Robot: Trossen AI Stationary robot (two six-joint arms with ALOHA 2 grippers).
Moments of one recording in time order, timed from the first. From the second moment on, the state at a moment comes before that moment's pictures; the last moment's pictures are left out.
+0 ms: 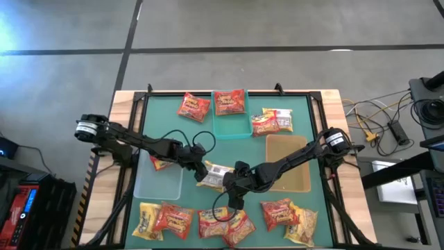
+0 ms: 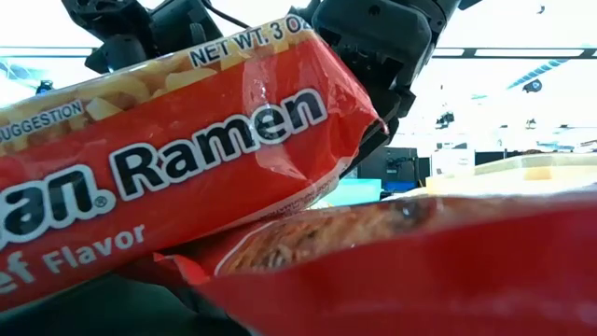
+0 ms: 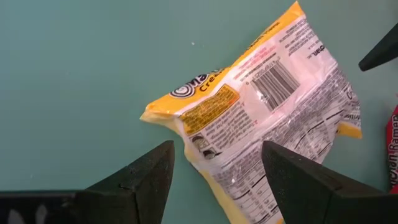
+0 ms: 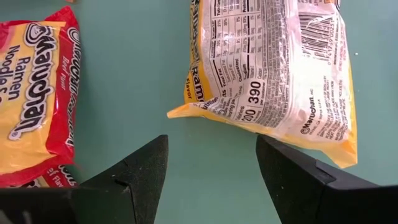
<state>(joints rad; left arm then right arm) -0.11 1.53 0.73 -0.16 -0.01 -0.80 0.34 1.95 1.35 -0.43 0.18 0.50</state>
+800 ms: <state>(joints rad) -0.10 1.66 0.89 -0.37 -0.04 -0.61 0.34 1.95 1.35 -0.43 0.18 0.50</state>
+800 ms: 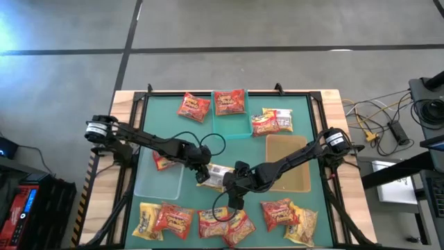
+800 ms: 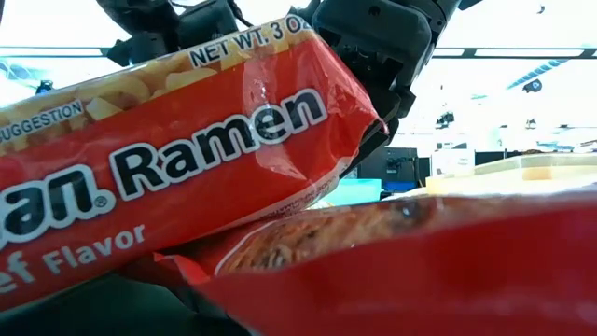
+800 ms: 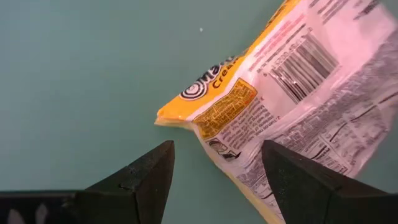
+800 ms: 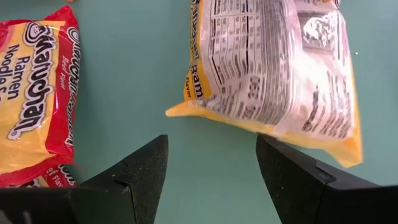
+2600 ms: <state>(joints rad) -0.14 1.62 0.98 -0.44 -0.04 -0.51 0.34 1.95 1.35 -0.26 0.17 0.49</state>
